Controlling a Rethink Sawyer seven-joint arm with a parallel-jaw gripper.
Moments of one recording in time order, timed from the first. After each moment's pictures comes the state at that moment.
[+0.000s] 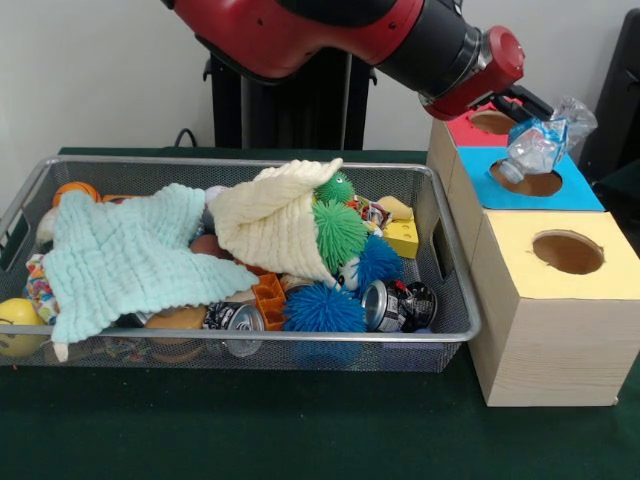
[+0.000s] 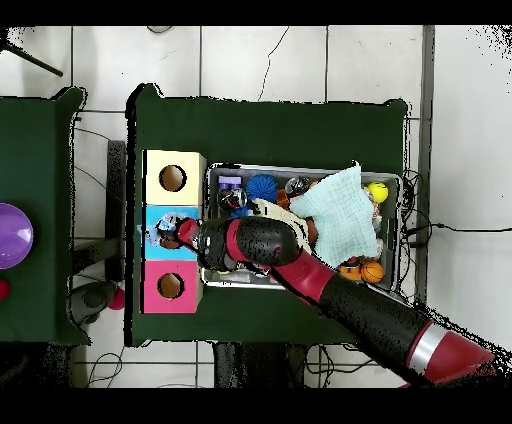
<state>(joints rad) -0.88 -0.38 0.90 2.14 0.32 0.42 1.63</state>
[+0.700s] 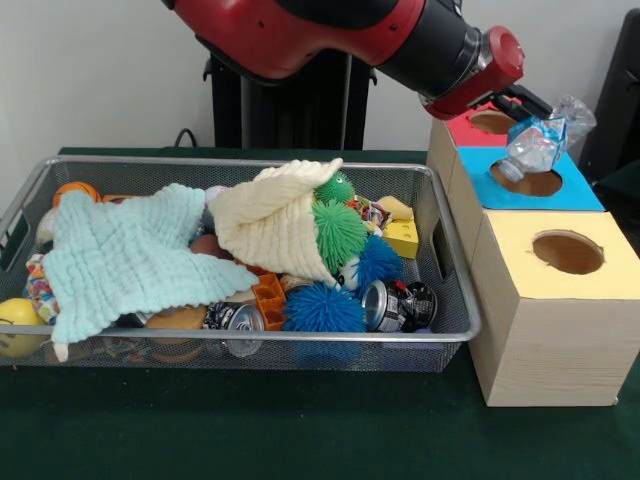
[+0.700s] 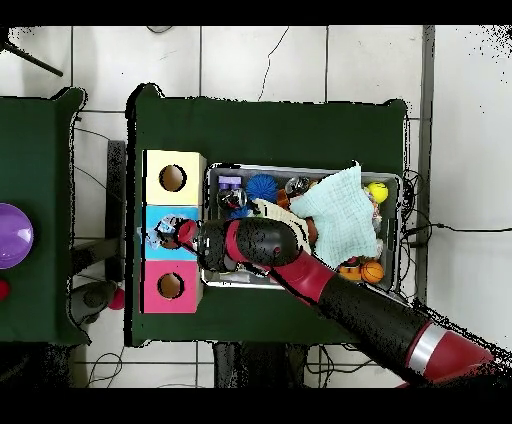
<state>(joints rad) -0.88 -0.38 0.89 2.14 0.32 0.43 1.63</state>
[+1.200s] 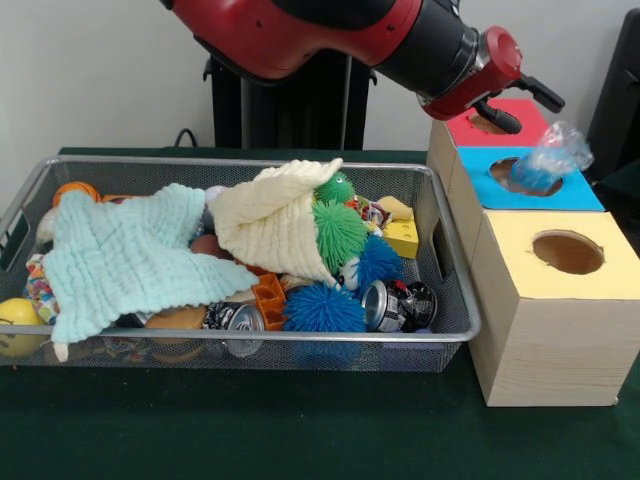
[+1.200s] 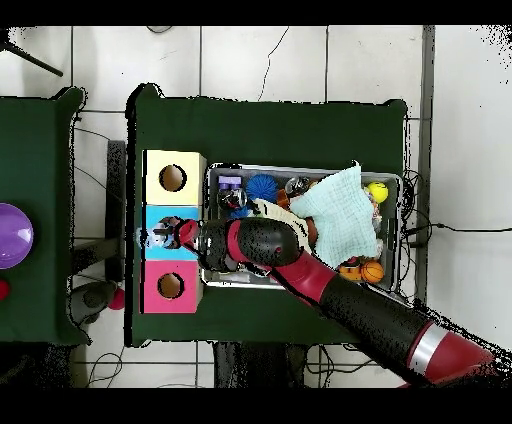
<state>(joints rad) -0.89 -0.37 0.89 2.14 0.32 0.43 1.63</state>
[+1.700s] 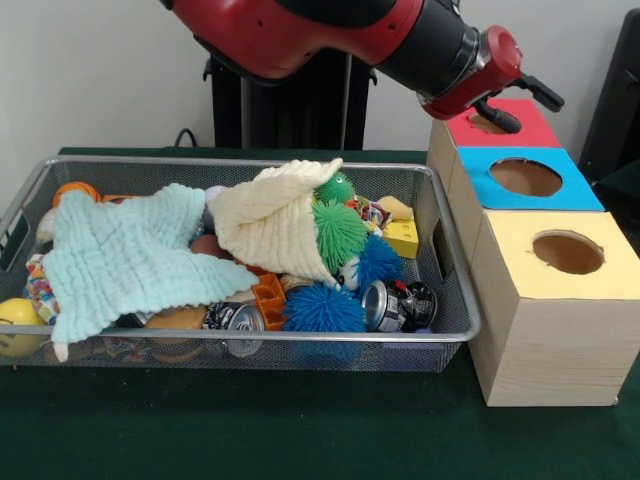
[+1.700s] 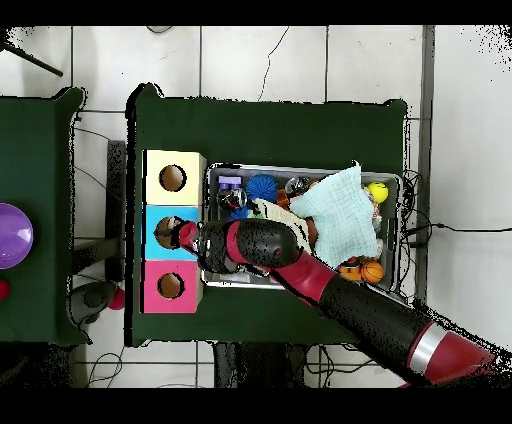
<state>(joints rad) -0.89 -0.37 0.89 2.14 0.30 0.43 1.63</state>
